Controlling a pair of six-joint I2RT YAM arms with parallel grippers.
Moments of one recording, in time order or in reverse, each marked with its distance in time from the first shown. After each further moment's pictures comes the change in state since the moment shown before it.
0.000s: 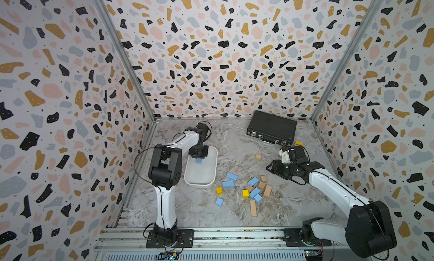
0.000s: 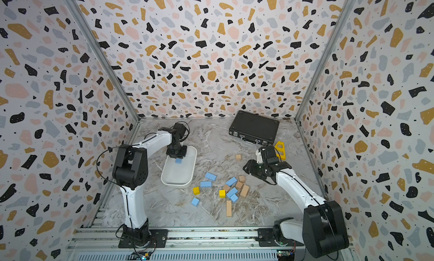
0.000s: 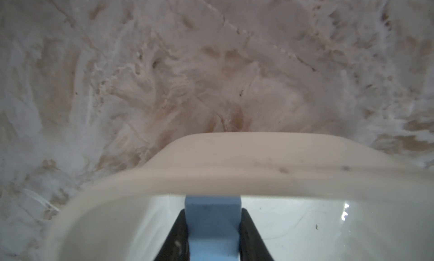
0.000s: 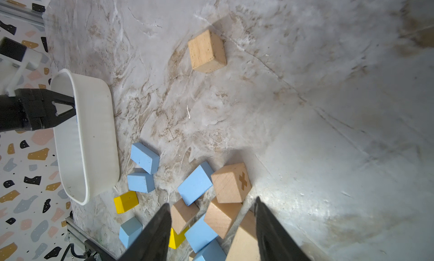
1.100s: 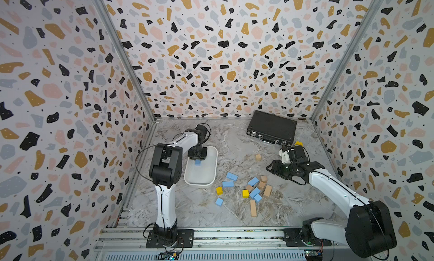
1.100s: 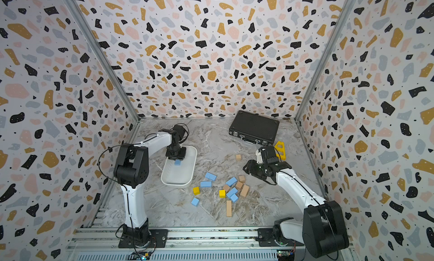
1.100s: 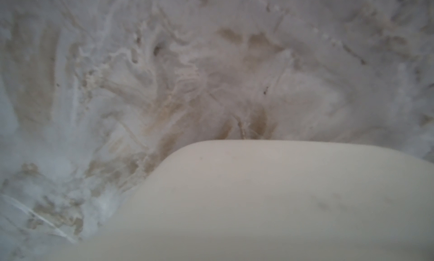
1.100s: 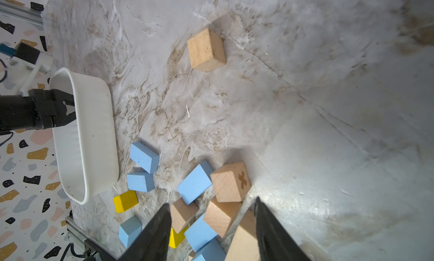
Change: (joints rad) left arm 0.014 0.031 -0.014 0.014 0.002 -0.006; right arm 0.000 0.000 0.000 -0.003 -0.001 -0.001
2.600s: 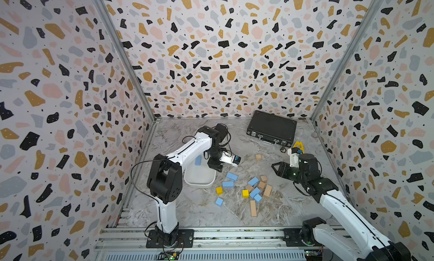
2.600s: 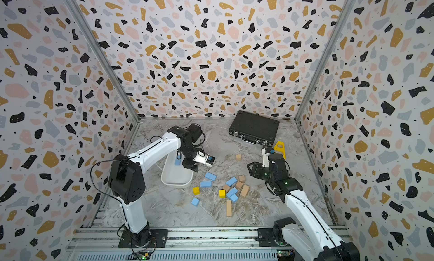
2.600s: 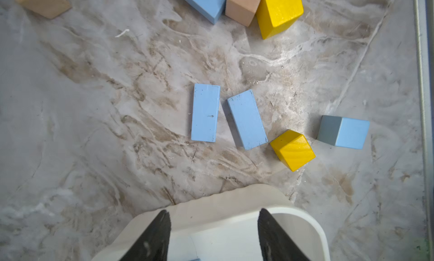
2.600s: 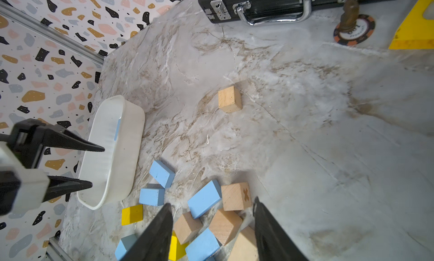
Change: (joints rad) left arm -0.301 -0.193 0.062 -0.273 0.348 1.585; right arm 0.000 -0.350 -0.174 0.157 0.091 -0.037
